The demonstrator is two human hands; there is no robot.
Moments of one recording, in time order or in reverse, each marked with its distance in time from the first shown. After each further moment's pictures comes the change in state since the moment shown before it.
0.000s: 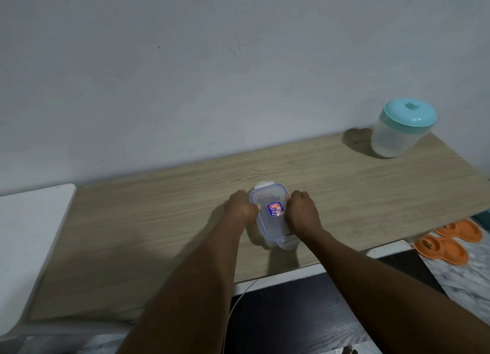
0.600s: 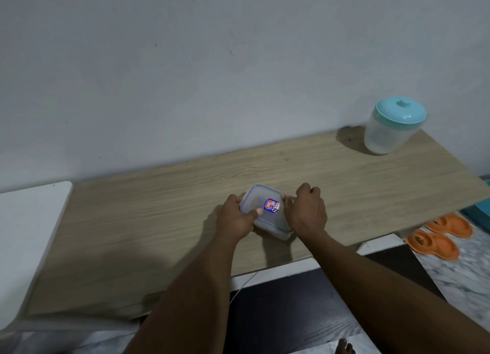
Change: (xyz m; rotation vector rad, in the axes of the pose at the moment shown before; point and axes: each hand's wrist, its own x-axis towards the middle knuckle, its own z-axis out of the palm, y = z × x) left_hand -0.047 -0.026 -0.002 -0.047 0.080 0.189; right_hand -0.026 -0.011 -0.024 0.030 0.174 0.218
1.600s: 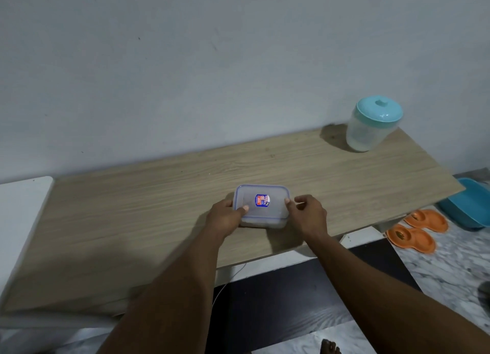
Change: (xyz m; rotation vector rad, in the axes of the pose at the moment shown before) left_hand -0.006 0.000 0.011 -0.015 -0.093 -0.170; right_hand -0.013 0.052 -0.029 0.451 -0.139 0.189
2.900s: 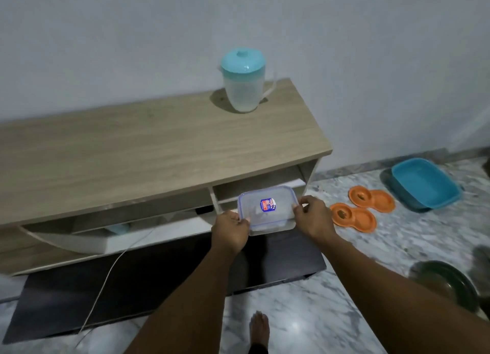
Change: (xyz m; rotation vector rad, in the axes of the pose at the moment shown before) left_hand -0.131 -0.003 0.435 -0.034 0.125 -0.013; right_hand 0.095 0.279 -0.321 -0.185 -0.125 -0.056
